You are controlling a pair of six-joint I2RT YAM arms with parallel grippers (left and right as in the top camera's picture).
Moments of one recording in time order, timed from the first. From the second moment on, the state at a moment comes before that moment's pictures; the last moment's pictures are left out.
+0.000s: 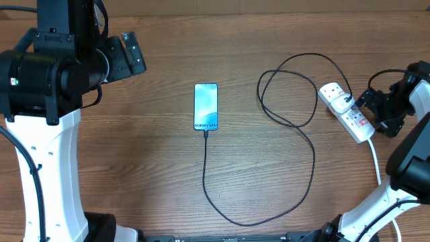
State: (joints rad) left arm -0.12 1.63 2.30 -1.57 -0.10 -0.39; right arm -0.51 2.06 1.49 -0.96 -0.15 0.27
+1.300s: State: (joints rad) left arm -0.12 1.63 2.30 -1.57 -0.10 -0.39; right arm -0.55 2.06 1.49 -0.93 -0.17 0.26
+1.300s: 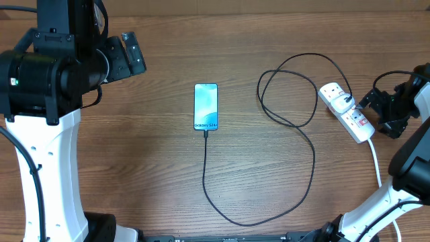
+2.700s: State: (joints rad) left arm -0.12 1.63 2.30 -1.57 -0.10 -0.39; right arm -0.52 2.08 1.50 -0.94 -0.17 0.26
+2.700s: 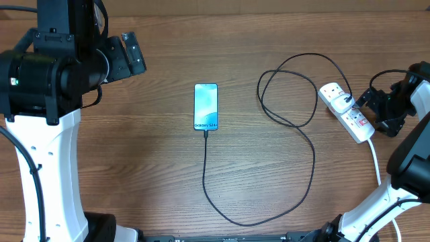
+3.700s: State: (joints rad) left arm -0.12 1.63 2.30 -1.57 -0.10 -0.39; right arm -0.52 2.08 1.50 -0.95 -0.16 0.26
